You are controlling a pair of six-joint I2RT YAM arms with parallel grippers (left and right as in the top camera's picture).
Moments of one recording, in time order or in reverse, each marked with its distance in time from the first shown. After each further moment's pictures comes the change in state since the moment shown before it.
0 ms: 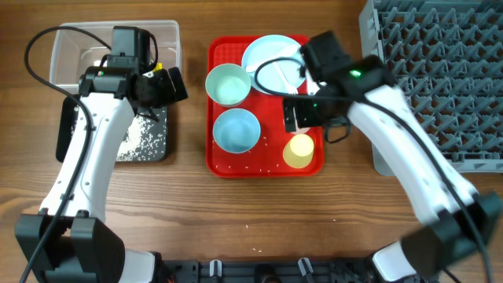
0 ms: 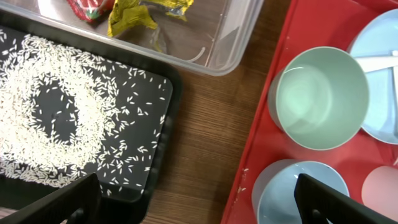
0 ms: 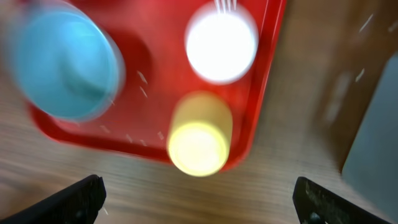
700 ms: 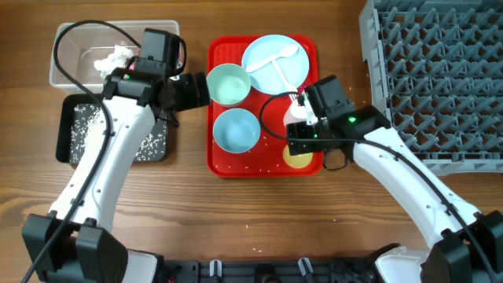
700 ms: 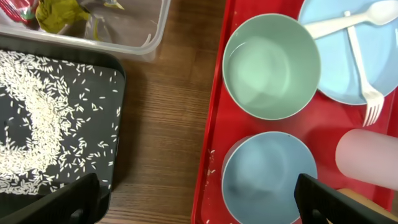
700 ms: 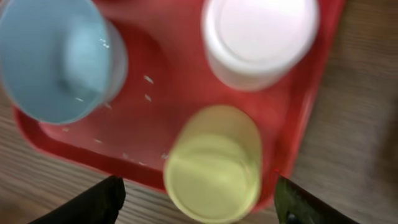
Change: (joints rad) left arm -0.142 -0.017 0.000 0.003 0.001 0.000; right arm 0.000 -0.217 -0.492 0.462 -0.060 -0.005
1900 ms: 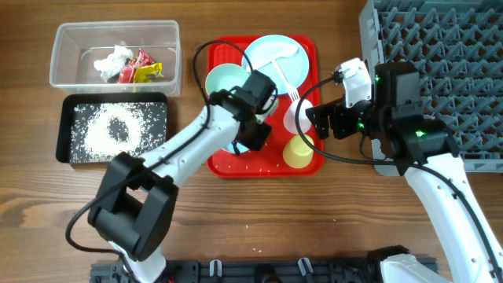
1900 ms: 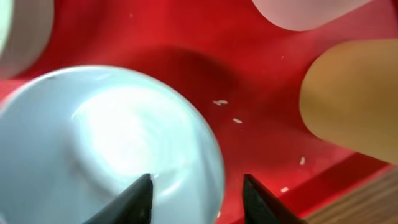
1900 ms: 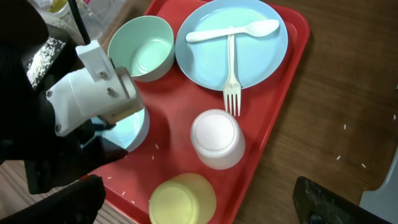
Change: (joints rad) left arm -0.396 0.263 -0.081 0.151 0.044 0.349; right arm -0.249 -0.245 -0.003 0.152 -0.234 -0.372
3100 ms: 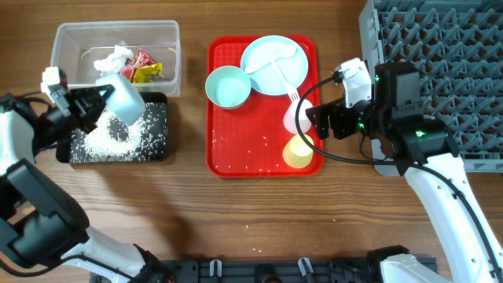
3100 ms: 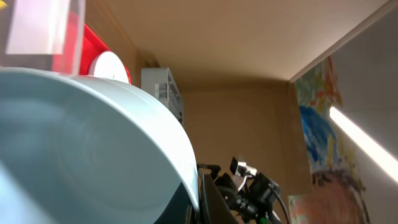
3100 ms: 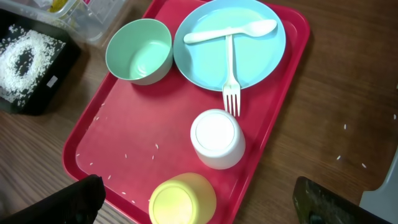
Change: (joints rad) left arm 1.245 0.000 0.000 -0.375 1.528 0.270; right arm 0.000 0.000 0.000 0.000 0.000 0.000
